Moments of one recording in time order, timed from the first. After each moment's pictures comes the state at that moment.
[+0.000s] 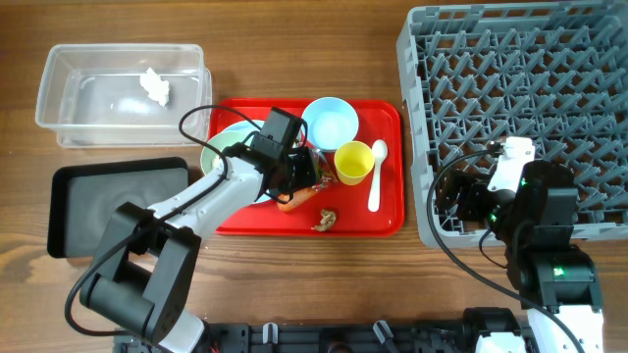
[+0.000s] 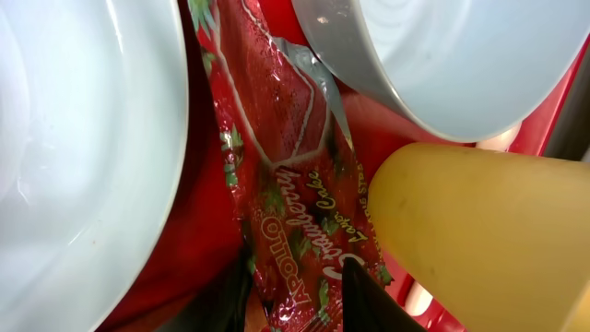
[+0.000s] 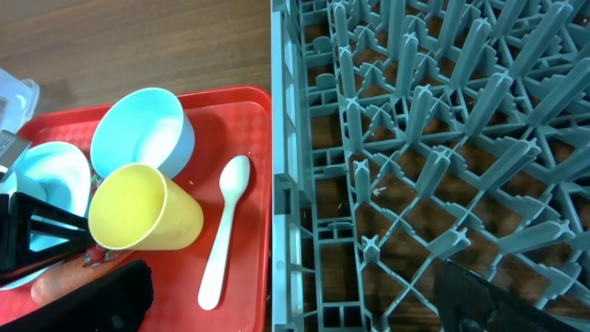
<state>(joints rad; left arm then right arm) -0.49 1.74 0.97 -0.38 0.29 -0.78 0.00 0.77 0.72 -0.67 -0.17 0.17</state>
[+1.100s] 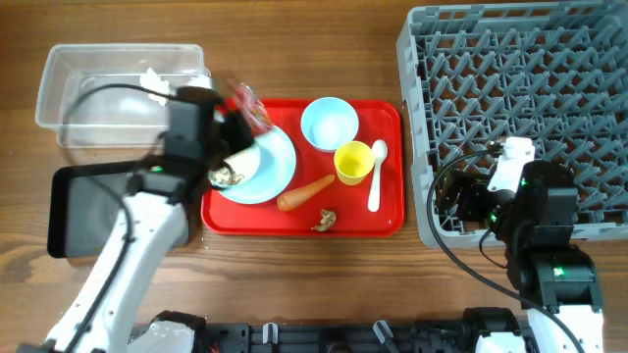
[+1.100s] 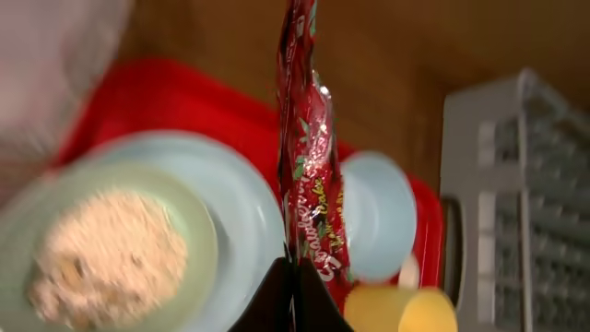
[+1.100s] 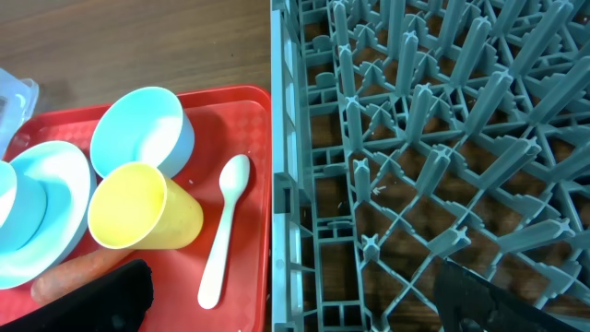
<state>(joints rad) -0.22 1.30 0.97 -0.43 0.08 -0.66 0.00 0.77 0.72 -0.67 -0.17 0.17</state>
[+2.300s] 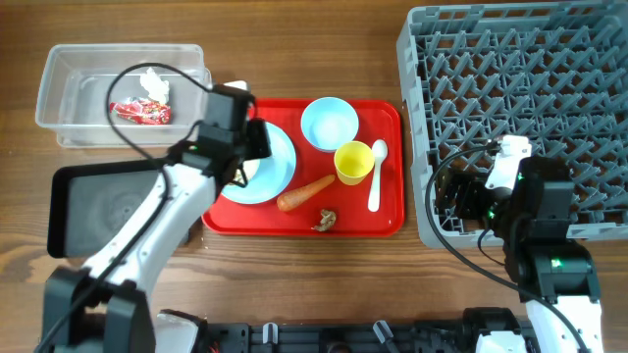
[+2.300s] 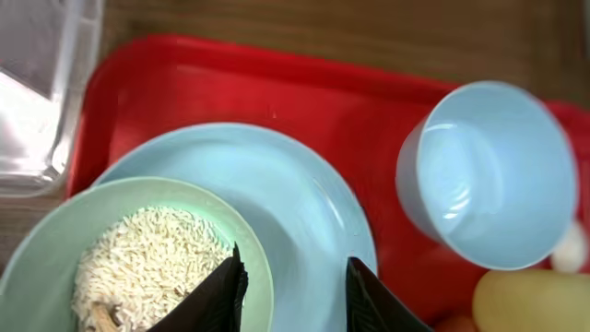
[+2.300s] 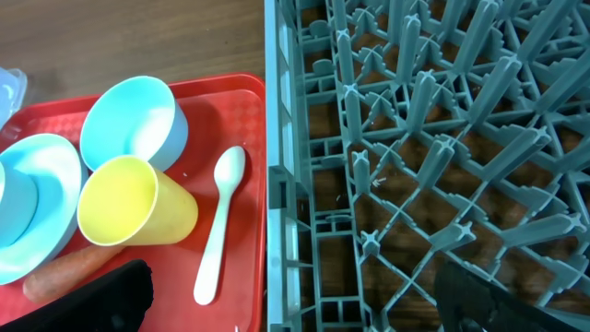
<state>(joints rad) -0.32 1.52 0.99 -0.42 -0.04 -0.41 0.00 0.81 0.72 -0.67 -0.17 0.17</state>
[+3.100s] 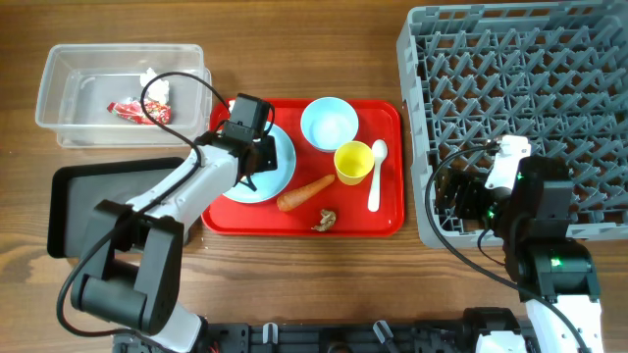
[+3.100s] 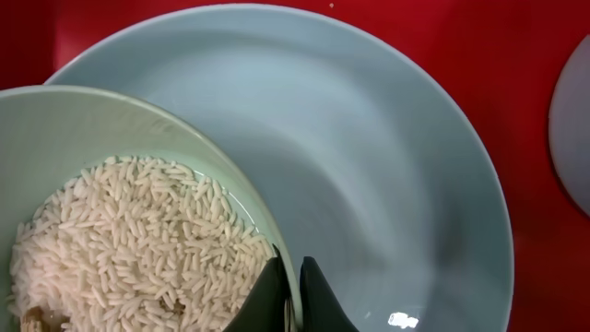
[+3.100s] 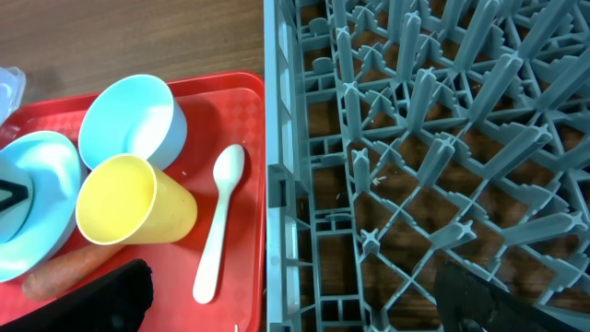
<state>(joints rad) -0.34 1.74 1.00 -0.44 -0.09 -0.39 0.00 0.81 0.72 -0.67 -0.17 0.17</state>
